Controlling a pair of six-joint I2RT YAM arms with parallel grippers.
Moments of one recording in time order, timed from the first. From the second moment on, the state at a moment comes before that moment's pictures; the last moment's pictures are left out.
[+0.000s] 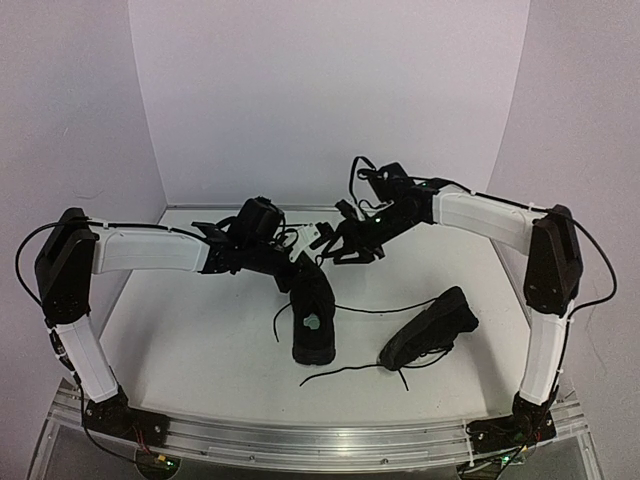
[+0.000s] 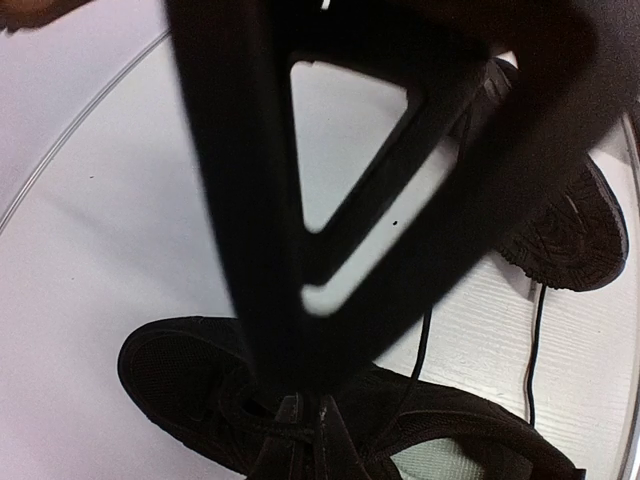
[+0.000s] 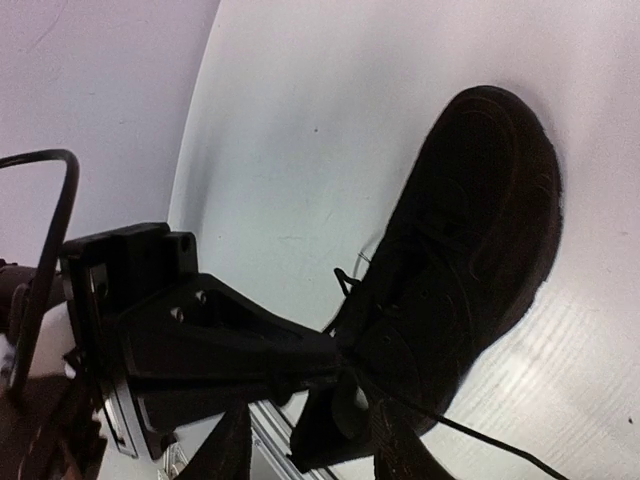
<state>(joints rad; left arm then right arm) -0.83 1.77 1.24 -0.11 0.26 0.26 0.62 1.97 1.71 -0.67 -0.67 0.52</state>
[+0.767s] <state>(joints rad) -0.83 1.78 1.24 -0.11 0.31 0.27 0.46 1.75 1.66 -1.23 -0.16 0.16</state>
